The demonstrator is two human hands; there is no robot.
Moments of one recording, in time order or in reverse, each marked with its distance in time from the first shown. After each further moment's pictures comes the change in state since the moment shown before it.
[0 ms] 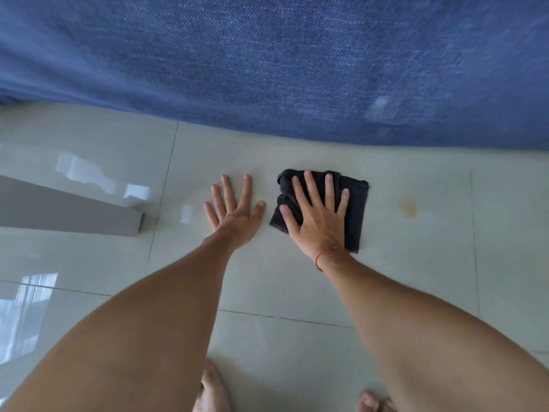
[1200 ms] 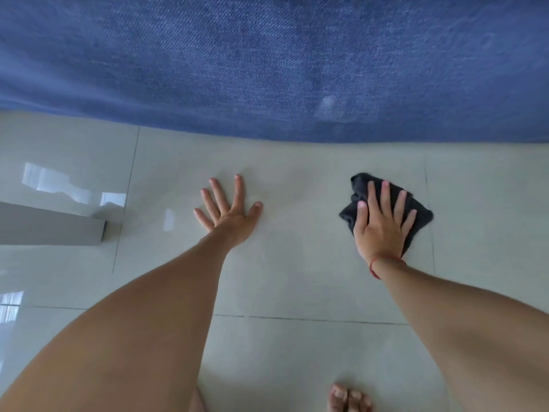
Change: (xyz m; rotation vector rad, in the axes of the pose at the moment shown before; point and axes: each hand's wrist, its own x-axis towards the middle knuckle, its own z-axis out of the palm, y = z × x) left_hand -0.011 0.053 0.014 -0.019 -0.046 -0.020; right_hand -0.033 0.150 -0.026 0.081 0.092 0.455
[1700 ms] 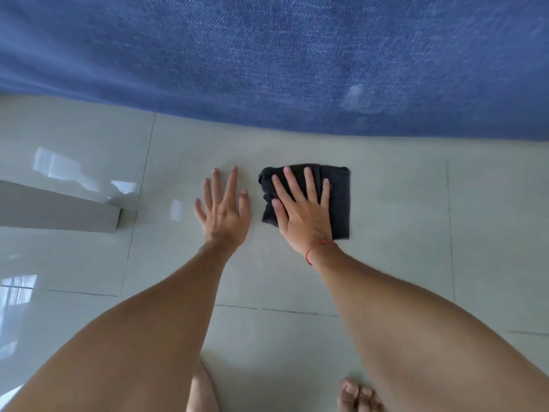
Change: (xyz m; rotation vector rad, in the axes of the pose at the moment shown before) left_hand -0.009 -0.035 -0.003 -0.145 0.335 0.091; right_hand -0.037 -0.129 0.036 -0.099 -0.058 -0.593
